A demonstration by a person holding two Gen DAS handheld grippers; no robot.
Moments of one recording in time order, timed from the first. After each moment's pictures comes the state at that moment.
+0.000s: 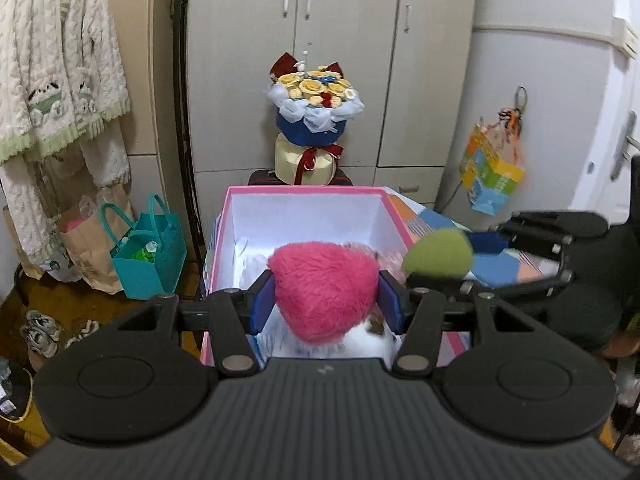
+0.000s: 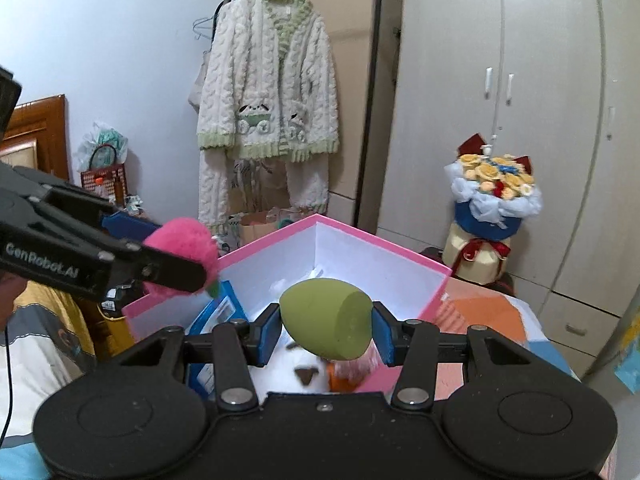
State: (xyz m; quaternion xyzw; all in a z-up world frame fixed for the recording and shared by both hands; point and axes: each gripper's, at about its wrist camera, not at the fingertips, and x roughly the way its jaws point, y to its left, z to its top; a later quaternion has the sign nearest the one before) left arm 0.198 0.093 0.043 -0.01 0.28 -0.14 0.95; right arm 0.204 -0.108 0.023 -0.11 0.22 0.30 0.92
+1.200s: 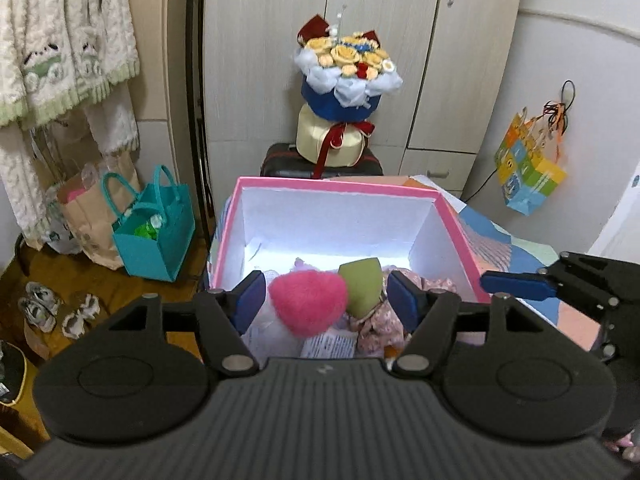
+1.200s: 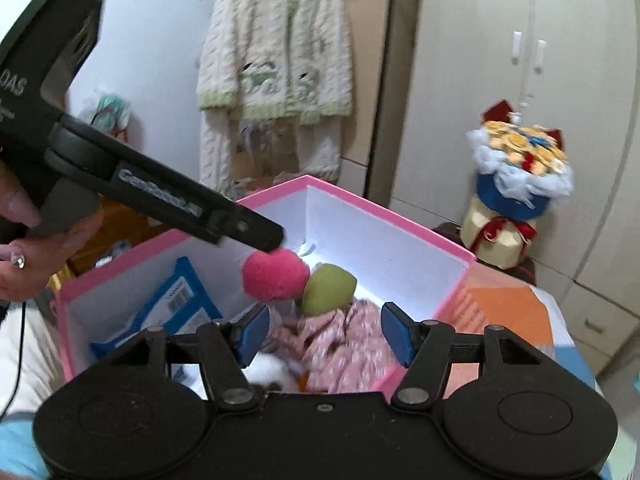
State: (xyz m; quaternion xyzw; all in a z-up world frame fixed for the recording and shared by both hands) left arm 0.271 0.093 0.018 -0.03 0.32 -0.11 0.94; right arm 0.251 -0.109 -0.003 -0.11 0.26 0.30 0.91
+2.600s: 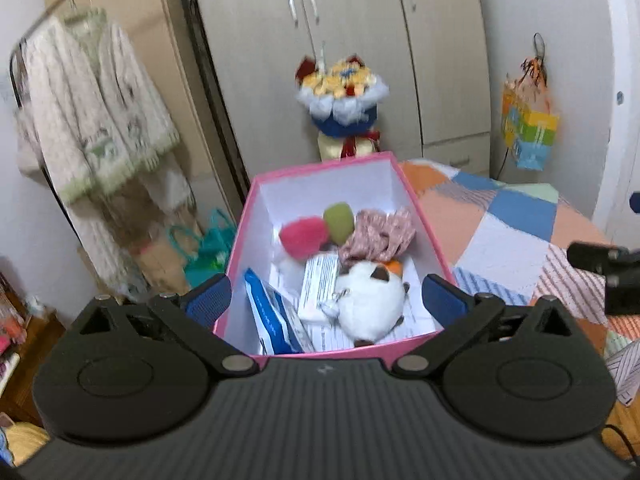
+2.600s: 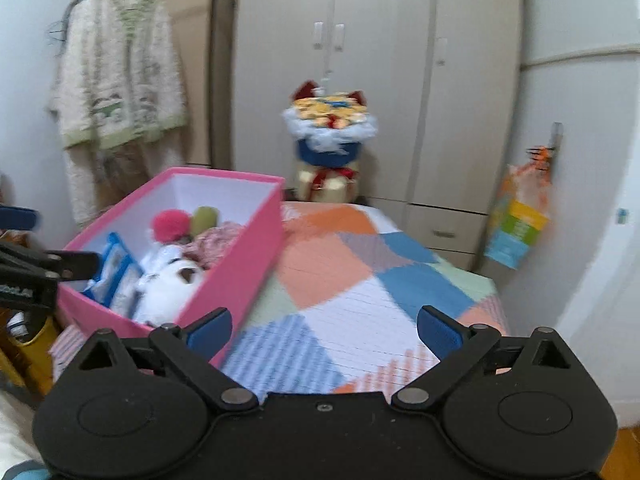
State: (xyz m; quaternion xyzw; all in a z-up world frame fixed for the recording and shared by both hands) left arm 0.106 0.022 0.029 0.11 0.24 -0.04 0.96; right arm 0.100 -0.194 0.015 -0.04 0.26 0.03 0.97
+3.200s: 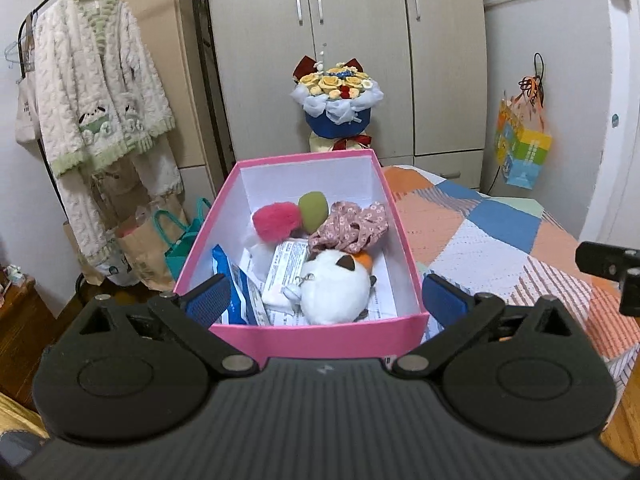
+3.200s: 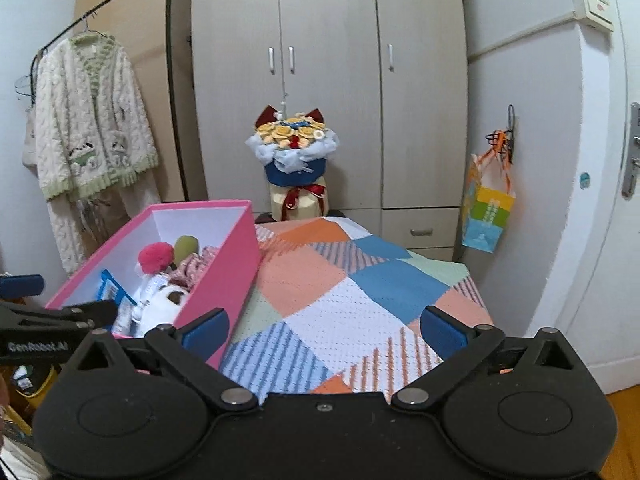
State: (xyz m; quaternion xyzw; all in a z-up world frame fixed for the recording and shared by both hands) left arm 0.098 0.009 0.003 0.05 0.25 -0.05 0.97; right arm 0.073 -0.213 0.009 0.02 0.24 0.00 0.97
